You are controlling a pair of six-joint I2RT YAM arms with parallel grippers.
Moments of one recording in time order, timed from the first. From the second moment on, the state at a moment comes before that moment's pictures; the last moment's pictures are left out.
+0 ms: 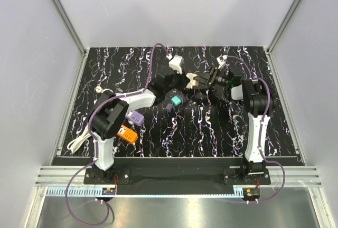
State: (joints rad) left arm -0.66 1.95 1.24 0.42 0.07 -0.34; right arm 0.07 2.27 1.17 1.00 -0.99 0.88
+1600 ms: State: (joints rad) left arm -0.74 1.53 0.99 0.20 -0.11 -0.35; right arm 0.06 2.09 1.13 0.51 -0.72 0.59
